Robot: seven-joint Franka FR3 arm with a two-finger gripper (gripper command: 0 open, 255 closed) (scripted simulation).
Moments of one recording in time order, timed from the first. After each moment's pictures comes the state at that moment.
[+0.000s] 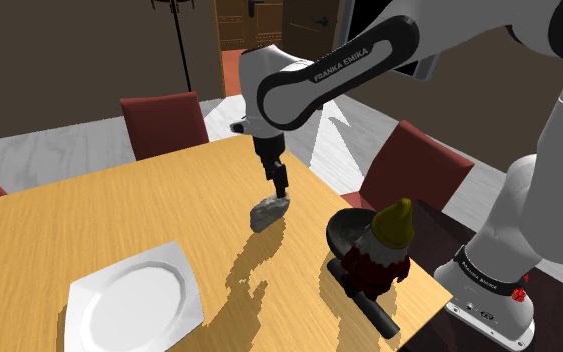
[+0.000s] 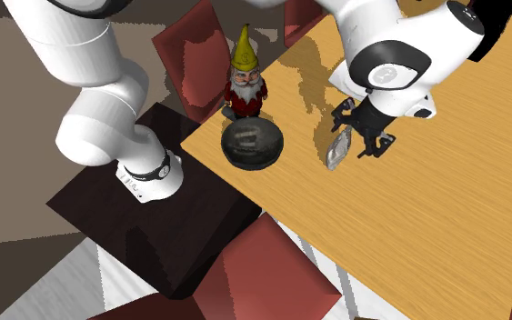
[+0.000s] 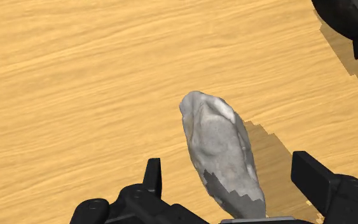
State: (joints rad) arm 0.41 0.20 0.13 -1.99 0.03 2.02 -0.70
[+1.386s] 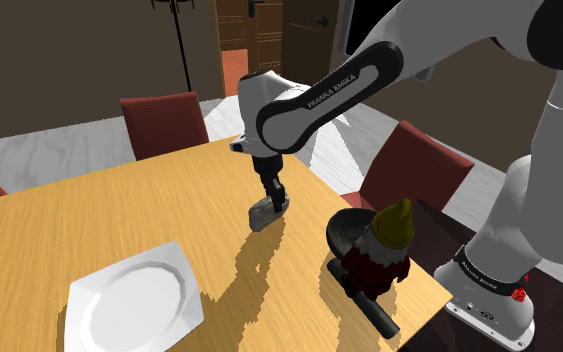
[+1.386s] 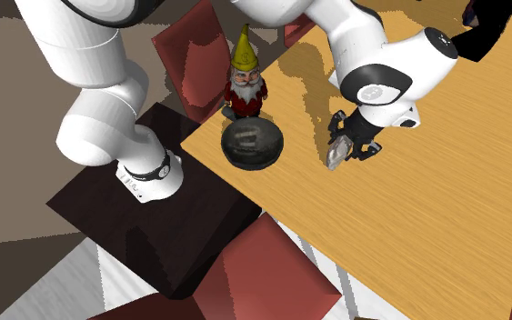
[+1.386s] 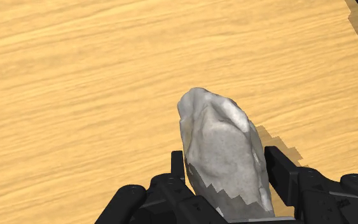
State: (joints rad) arm 0.42 0.26 0.14 -2.03 0.02 2.12 -0.71
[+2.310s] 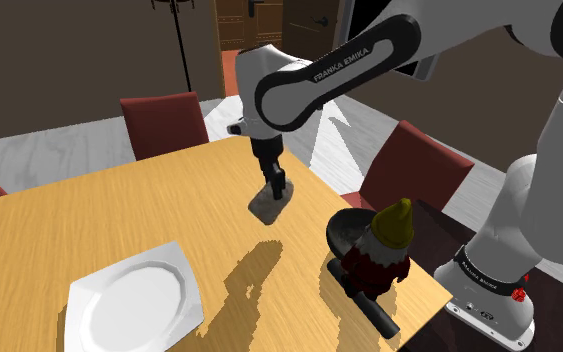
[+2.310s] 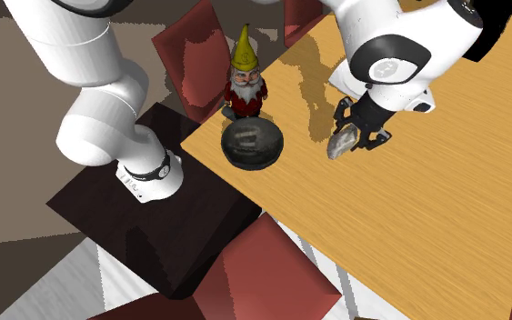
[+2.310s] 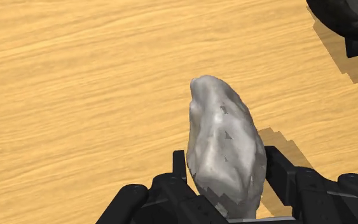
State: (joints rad) arm 0.42 0.20 0.14 -1.98 0.03 2.01 -0.71
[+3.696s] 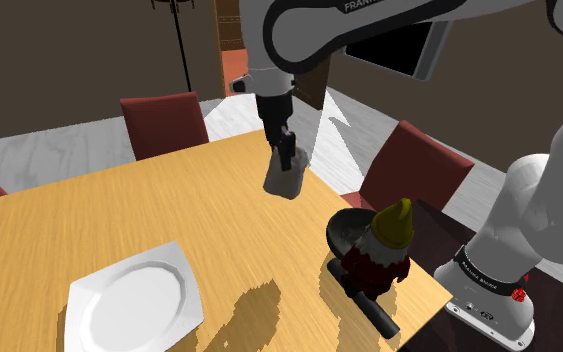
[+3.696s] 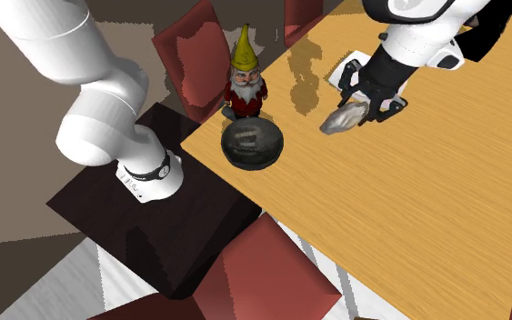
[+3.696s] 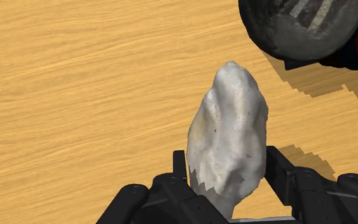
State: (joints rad) arm 0.42 0.06 0.15 -1.90 0.05 1.79 -0.71
